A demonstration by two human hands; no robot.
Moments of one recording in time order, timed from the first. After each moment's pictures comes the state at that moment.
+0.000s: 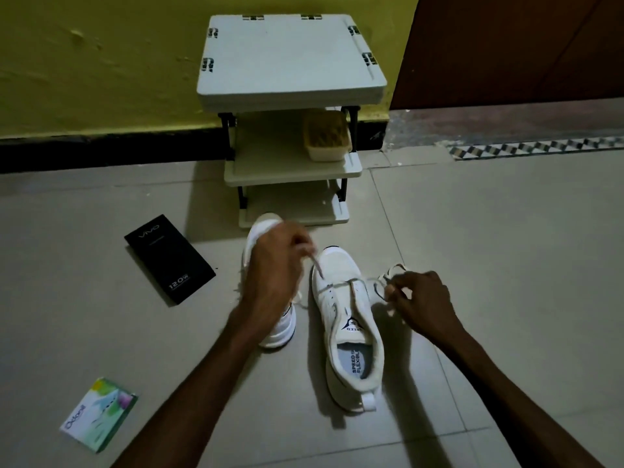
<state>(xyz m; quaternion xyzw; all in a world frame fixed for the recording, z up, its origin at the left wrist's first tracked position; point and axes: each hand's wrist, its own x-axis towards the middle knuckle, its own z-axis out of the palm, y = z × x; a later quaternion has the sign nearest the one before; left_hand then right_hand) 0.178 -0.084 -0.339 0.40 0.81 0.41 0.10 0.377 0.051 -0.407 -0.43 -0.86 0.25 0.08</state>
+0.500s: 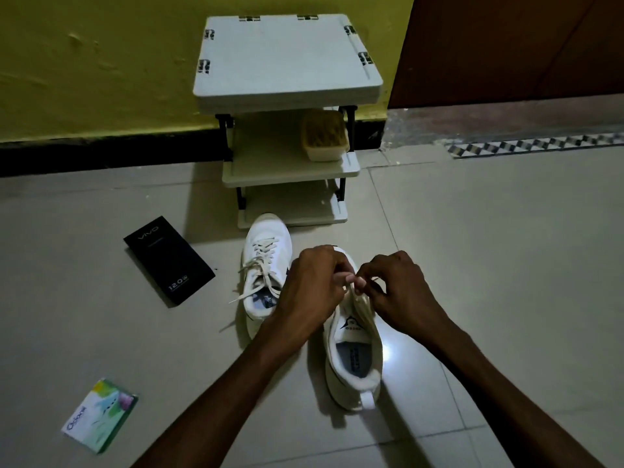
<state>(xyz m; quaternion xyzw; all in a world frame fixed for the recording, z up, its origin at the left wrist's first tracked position) 0.216 -0.071 -0.346 0.47 0.81 0.31 0.17 0.346 0.026 -0.367 -0.32 -0.91 0.26 0.10</state>
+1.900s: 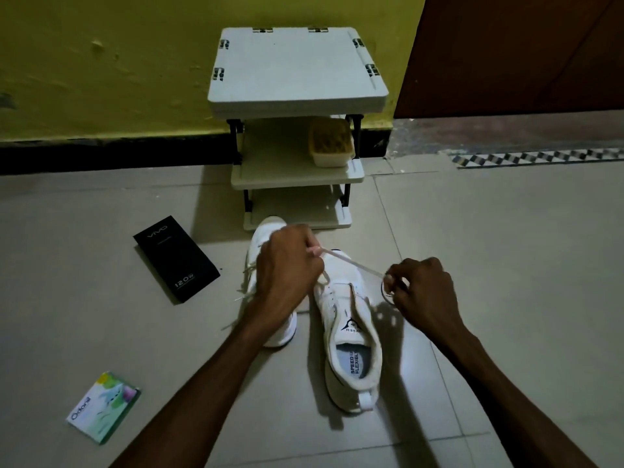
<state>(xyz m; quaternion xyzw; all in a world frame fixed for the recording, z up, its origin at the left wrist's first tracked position) 0.195 -0.077 -0.322 0.35 0.87 0.32 0.10 0.368 0.049 -0.384 -0.40 -0.89 0.16 0.13</state>
